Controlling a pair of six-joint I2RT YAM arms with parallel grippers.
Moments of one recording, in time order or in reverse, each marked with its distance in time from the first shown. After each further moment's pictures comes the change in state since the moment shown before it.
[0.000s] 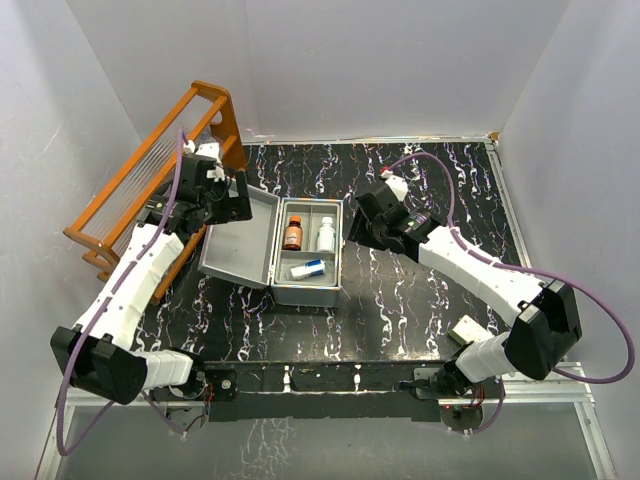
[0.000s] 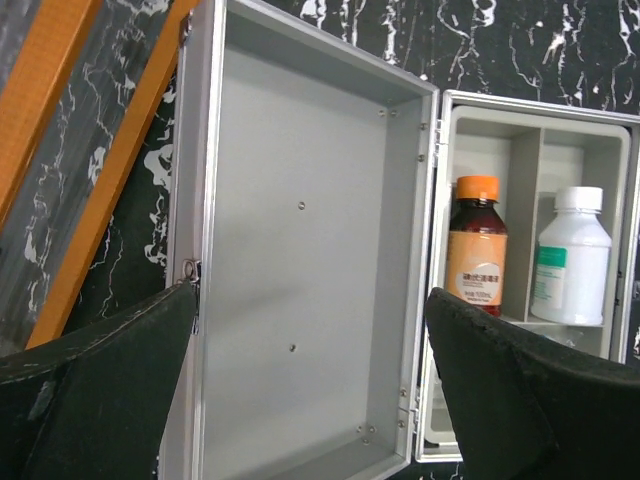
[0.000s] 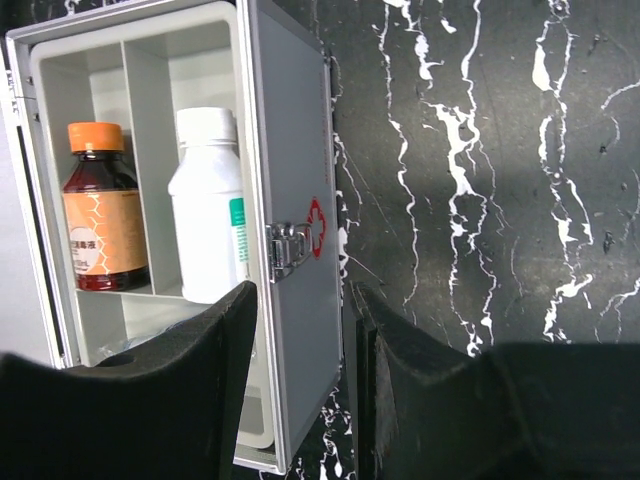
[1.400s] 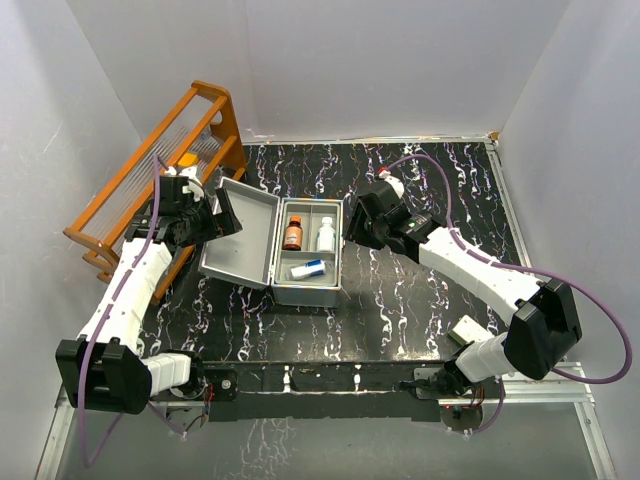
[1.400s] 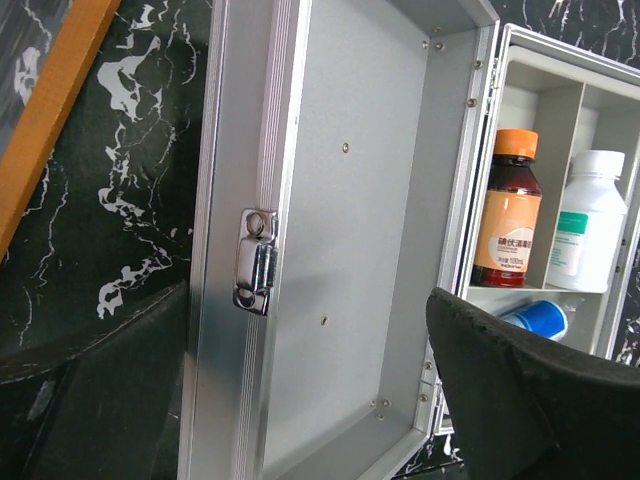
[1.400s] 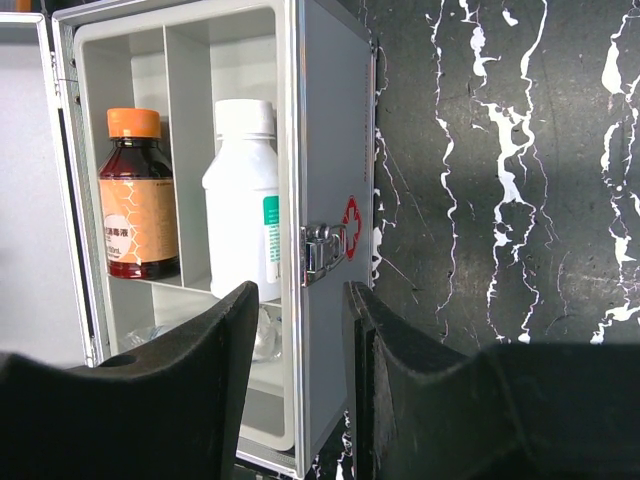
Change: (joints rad) left arm 0.237 -0.064 -0.232 0.082 0.317 -0.039; right arm -0.033 0.001 -0.046 0.117 -0.119 -0.021
